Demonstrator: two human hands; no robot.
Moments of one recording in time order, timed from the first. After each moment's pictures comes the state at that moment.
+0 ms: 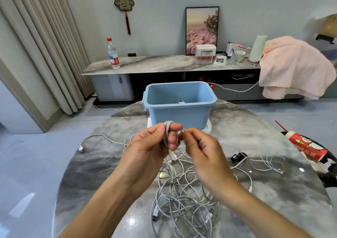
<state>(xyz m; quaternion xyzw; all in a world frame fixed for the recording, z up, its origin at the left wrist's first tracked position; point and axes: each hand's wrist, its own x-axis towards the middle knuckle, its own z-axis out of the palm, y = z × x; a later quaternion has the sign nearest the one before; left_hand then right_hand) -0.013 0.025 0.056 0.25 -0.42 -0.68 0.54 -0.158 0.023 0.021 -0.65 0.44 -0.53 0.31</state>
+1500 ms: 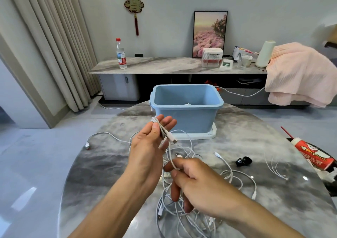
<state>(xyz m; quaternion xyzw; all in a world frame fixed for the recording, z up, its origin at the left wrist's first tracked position) -0.012 0.014 0.048 0.36 -0.29 -0.62 0.64 -0.138 0.061 0.051 -0.68 0.51 -0.21 0.49</state>
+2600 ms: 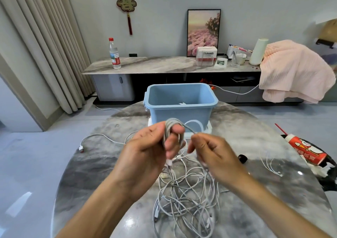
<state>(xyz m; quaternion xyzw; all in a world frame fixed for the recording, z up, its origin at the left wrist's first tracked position) -0.007 0.034 0.070 0.18 -0.45 -0.71 0.51 -0.188 0.017 0.031 -0.71 0.44 -0.44 0.34</state>
